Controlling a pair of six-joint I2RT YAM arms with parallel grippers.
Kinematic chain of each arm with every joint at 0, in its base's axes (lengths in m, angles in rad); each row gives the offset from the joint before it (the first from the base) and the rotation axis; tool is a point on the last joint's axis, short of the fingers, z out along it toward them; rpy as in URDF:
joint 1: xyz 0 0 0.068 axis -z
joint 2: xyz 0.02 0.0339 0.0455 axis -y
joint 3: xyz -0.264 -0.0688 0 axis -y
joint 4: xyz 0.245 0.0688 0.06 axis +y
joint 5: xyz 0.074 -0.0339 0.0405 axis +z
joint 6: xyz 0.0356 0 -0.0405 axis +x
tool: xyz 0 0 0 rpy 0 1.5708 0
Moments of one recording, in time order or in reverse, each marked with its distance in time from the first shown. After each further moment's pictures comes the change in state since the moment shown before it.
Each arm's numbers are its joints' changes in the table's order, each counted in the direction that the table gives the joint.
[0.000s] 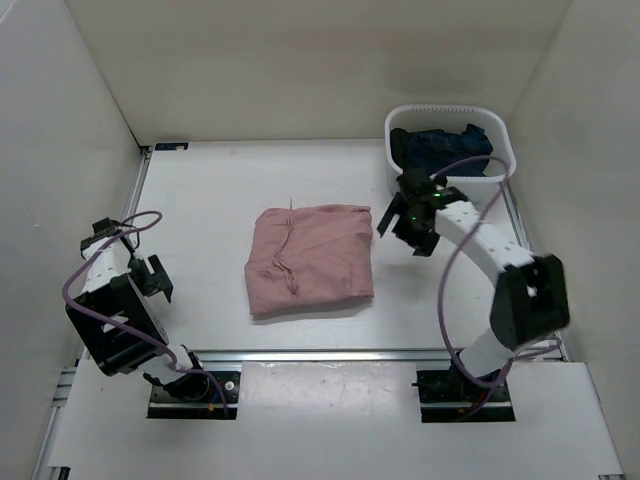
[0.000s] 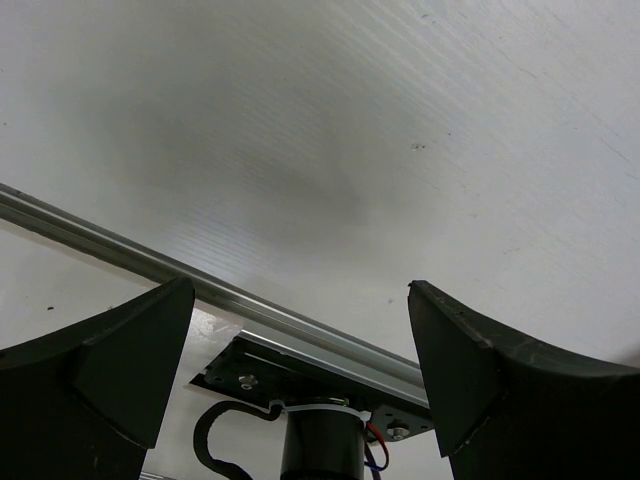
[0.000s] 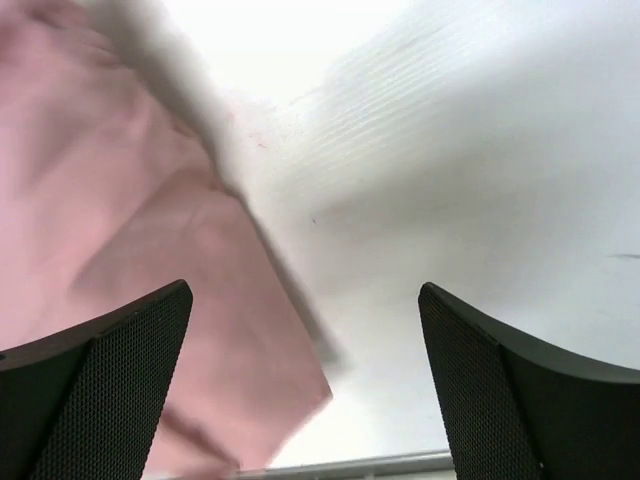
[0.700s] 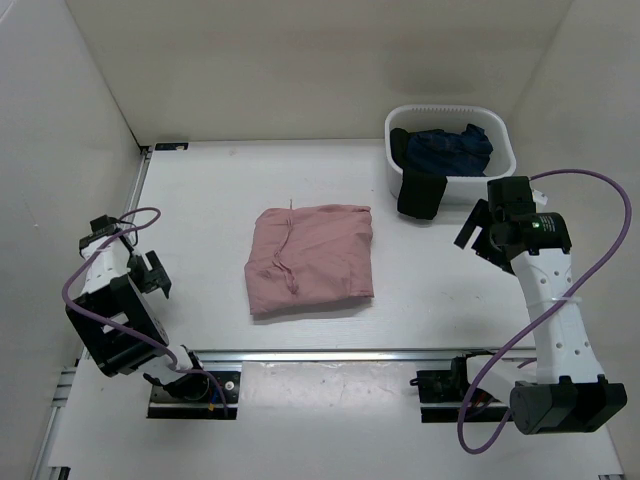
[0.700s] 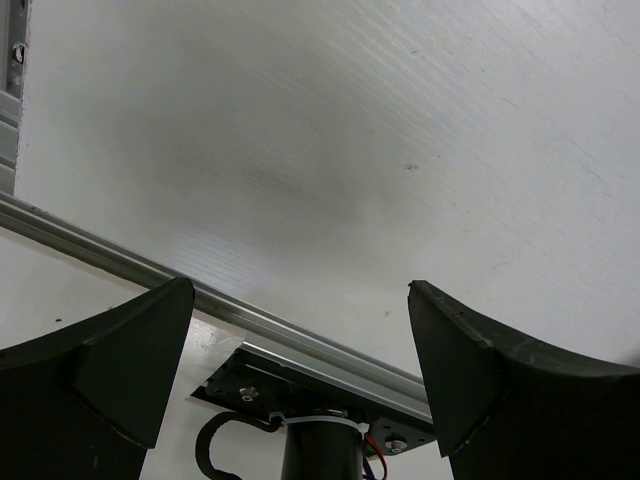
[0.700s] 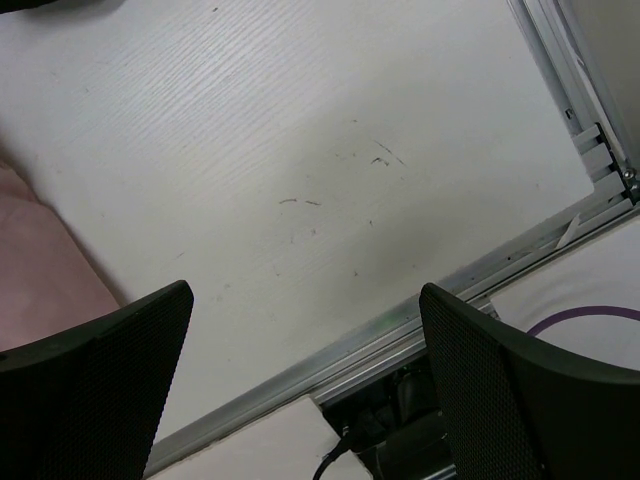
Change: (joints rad) left arm 0.000 0.007 0.016 -0.024 0.000 0.000; right arm 0.344 0.556 0.051 0.449 -0.173 -0.317
